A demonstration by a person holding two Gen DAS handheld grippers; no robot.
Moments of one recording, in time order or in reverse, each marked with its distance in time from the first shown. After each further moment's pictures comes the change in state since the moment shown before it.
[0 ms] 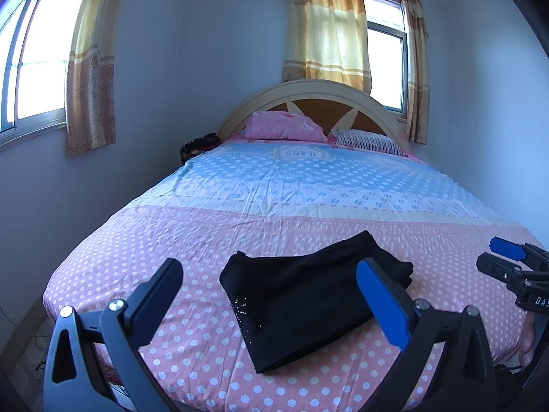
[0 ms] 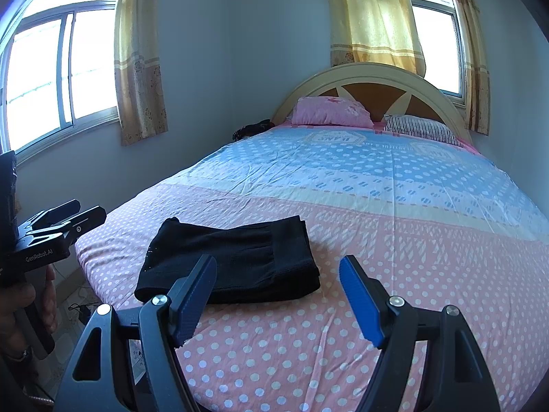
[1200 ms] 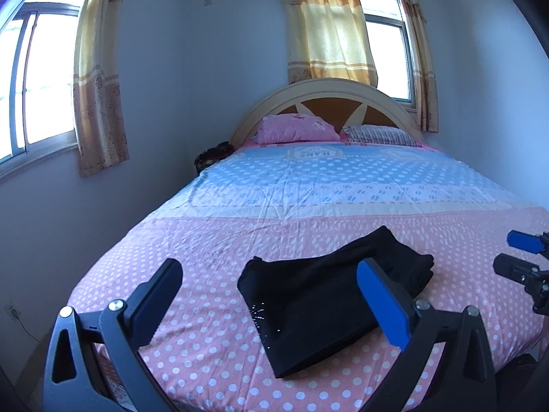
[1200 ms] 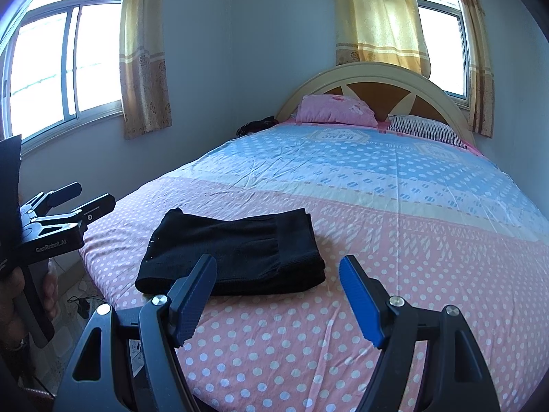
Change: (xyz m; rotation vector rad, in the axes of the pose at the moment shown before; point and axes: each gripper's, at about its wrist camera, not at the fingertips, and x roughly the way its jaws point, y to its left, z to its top) left arm 0.002 -0.012 -0.004 0.084 -0.022 0.100; right arm 0.001 0.007 -0.010 -0.025 0.010 0.009
